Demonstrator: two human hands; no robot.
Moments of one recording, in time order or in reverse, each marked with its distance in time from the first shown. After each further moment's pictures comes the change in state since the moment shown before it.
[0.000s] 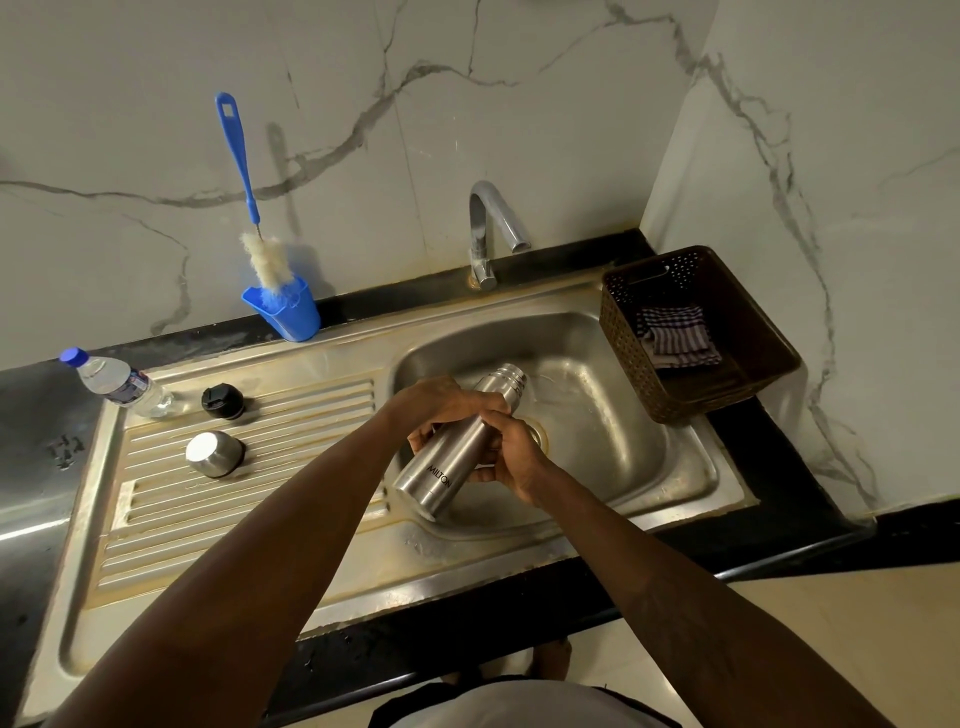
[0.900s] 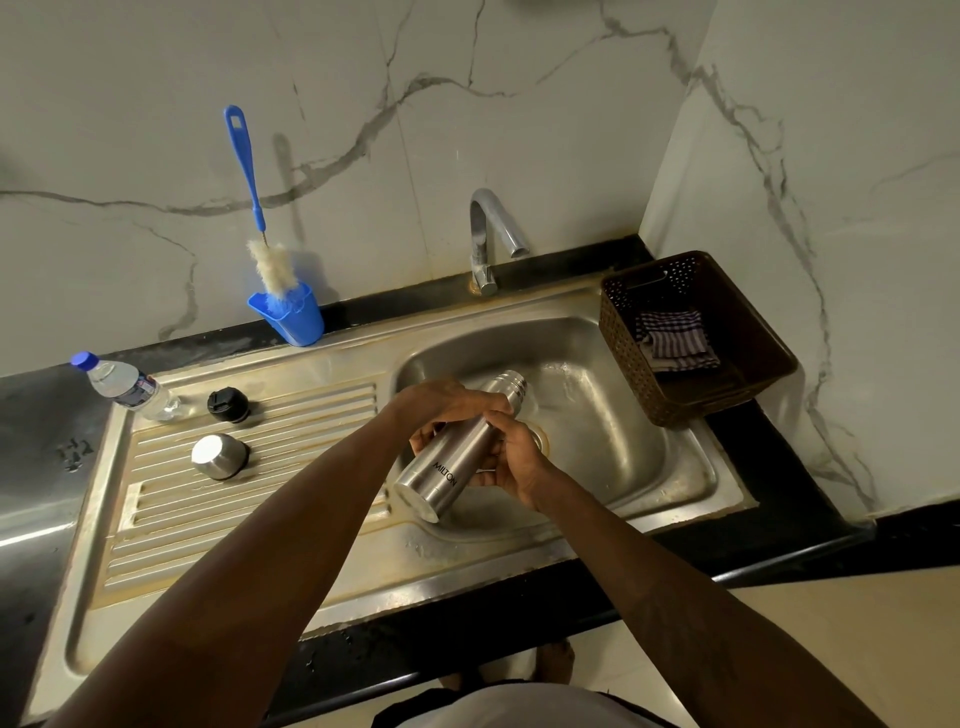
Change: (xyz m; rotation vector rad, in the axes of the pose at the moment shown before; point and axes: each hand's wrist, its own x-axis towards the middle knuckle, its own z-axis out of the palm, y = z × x) left_hand -0.013 0.007 -0.002 0.053 -0.055 -0.021; right_hand -0.002 0.003 -0.001 0.020 0.018 0.039
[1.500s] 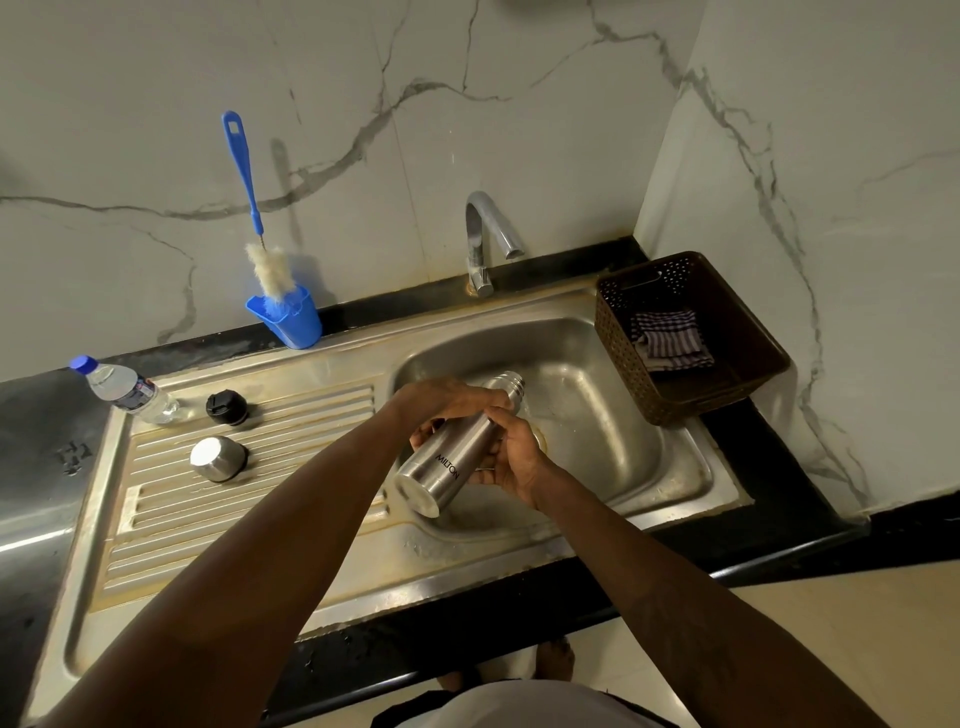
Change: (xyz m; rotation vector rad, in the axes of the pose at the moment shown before) left_hand -0.008 0.009 0.001 0.011 0.041 0.009; right_hand -0.008 -0.007 -0.001 0.047 -0.015 -0.004
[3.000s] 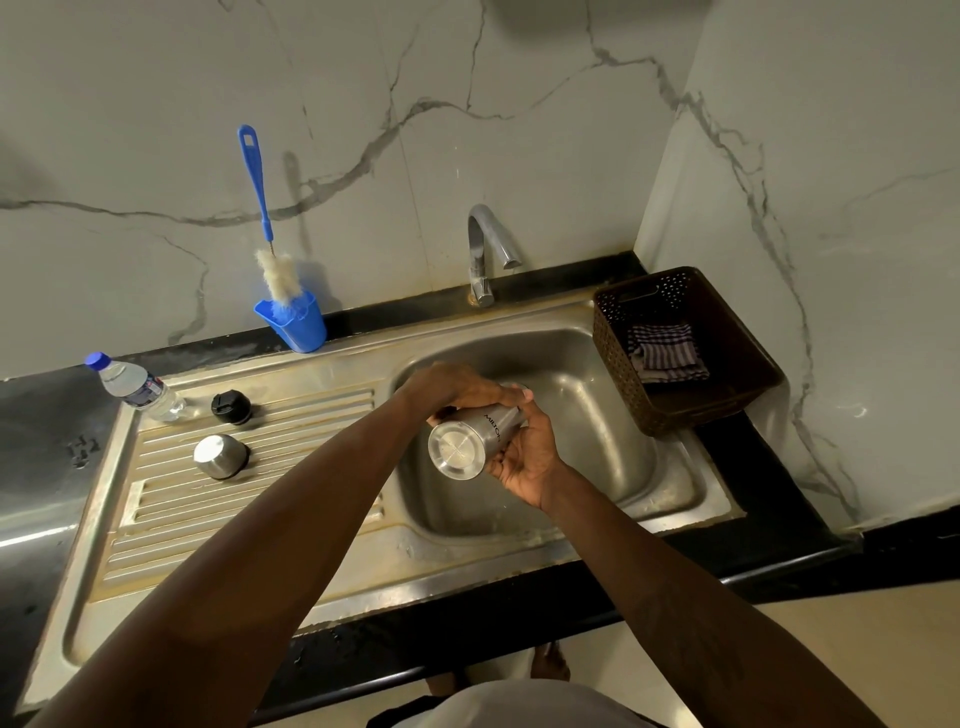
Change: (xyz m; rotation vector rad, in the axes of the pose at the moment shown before) left_hand 0.004 0.021 -0.004 0.144 0.170 0.186; right_hand 0.004 -0.010 -0.018 0.252 -0.024 -0.033
